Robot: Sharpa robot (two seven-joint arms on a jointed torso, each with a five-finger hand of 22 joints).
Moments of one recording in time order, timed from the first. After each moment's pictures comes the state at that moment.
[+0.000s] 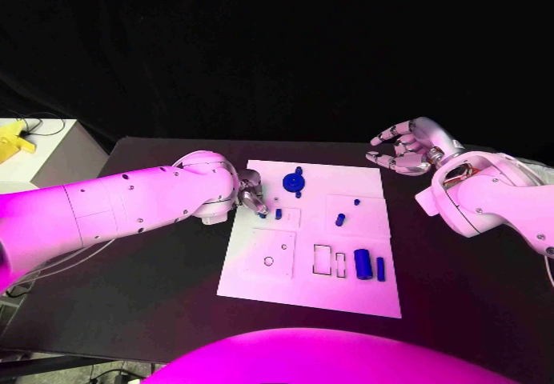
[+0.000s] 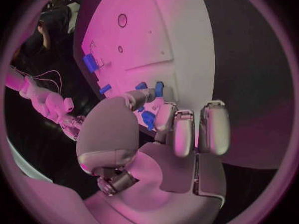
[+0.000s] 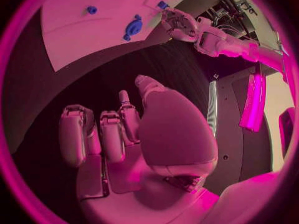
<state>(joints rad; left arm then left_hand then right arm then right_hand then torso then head) 1.19 -0.67 -0.09 1.38 -1.16 0.11 -0.51 1.09 -0.21 0.77 0.12 0.31 0.91 0.07 0.72 0.73 1.40 -0.03 1.30 1.15 1.47 -0.08 1.56 1.31 0.08 1.42 0.04 1.45 1.31 1.30 -0.92 -0.16 1.60 -1.02 -0.61 -0.15 1.40 -0.18 0.27 0.29 0.31 0.88 0.16 0.25 0.23 1.39 0.08 1.38 1.31 1.47 0.01 1.55 1.31 0.02 1.47 0.11 1.40 1.31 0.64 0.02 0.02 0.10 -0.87</state>
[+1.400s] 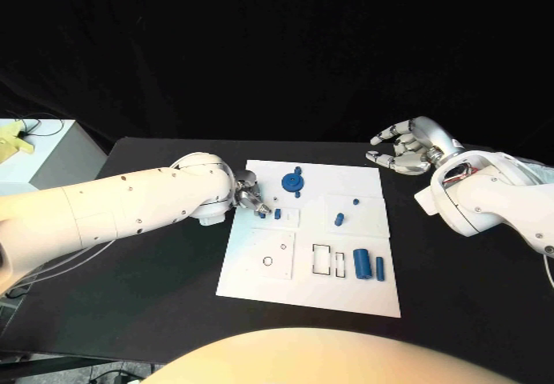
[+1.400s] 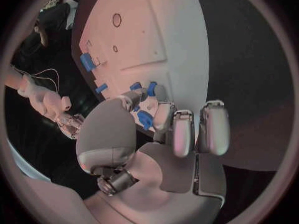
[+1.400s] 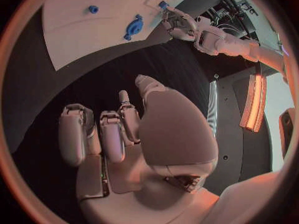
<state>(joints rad) 1.18 -0.67 -0.10 1.35 -1.15 0.10 -0.51 0.98 -0.24 0.57 0.18 0.29 0.95 0.02 0.71 0.69 1.39 -0.04 1.29 1.14 1.47 -0.09 1.55 1.31 0.08 1.43 0.03 1.45 1.31 1.30 -0.92 -0.16 1.60 -1.03 -0.62 -0.15 1.39 -0.19 0.27 0.29 0.32 0.88 0.16 0.25 0.23 1.38 0.08 1.37 1.31 1.47 0.01 1.54 1.31 0.02 1.47 0.11 1.38 1.31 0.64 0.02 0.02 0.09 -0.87</state>
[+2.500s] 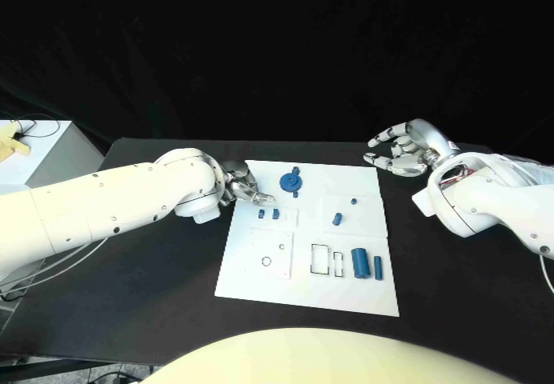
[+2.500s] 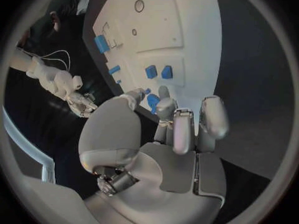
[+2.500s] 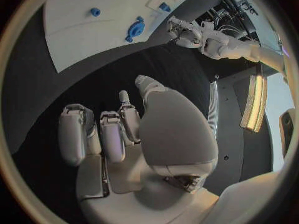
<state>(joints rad) 1.18 -0.75 -0.05 1.44 -1.06 0.00 -0.47 1.03 -0.18 0.35 0.29 0.24 0.88 0.05 0.71 0.68 1.29 -0.02 1.19 0.99 1.47 -0.08 1.51 1.31 0.08 1.34 0.03 1.36 1.20 1.29 -0.92 -0.16 1.60 -1.03 -0.62 -0.15 1.39 -0.19 0.28 0.29 0.33 0.88 0.16 0.25 0.23 1.38 0.08 1.37 1.31 1.47 0.01 1.54 1.31 0.02 1.47 0.11 1.38 1.31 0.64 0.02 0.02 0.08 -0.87</state>
